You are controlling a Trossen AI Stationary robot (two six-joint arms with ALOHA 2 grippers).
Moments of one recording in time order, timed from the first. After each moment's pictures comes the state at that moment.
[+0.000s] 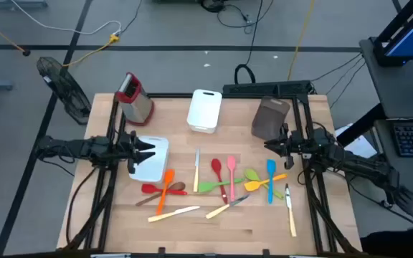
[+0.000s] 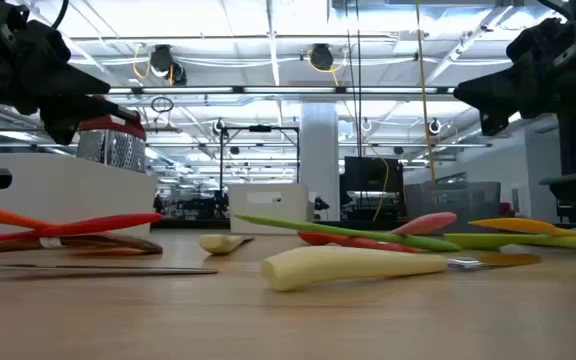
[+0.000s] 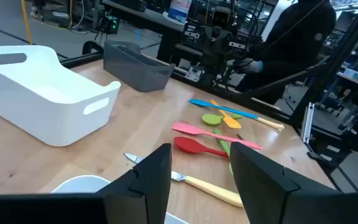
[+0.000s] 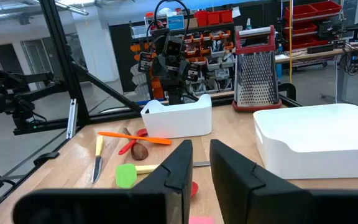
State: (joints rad) left arm -0.14 0.01 0.08 -0.17 -0.24 -0.37; right arm -0.38 0.10 0.01 0.13 -0.37 0.15
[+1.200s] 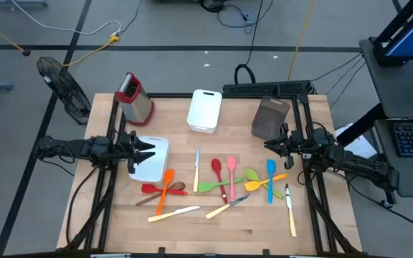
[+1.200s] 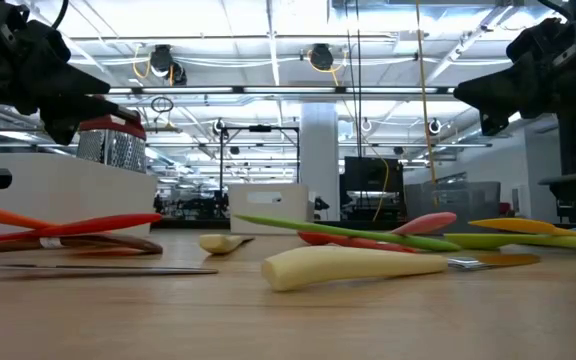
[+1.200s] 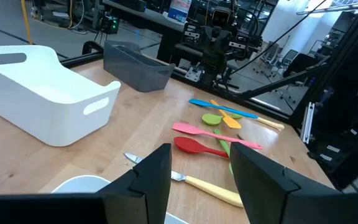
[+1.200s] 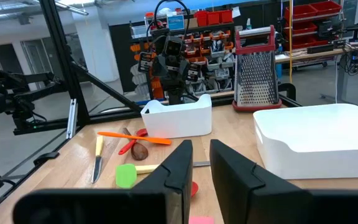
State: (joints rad) left arm -0.14 0.01 0.08 -0.17 -0.24 -0.37; right arm -0.38 0.10 0.01 0.13 -0.37 0.15
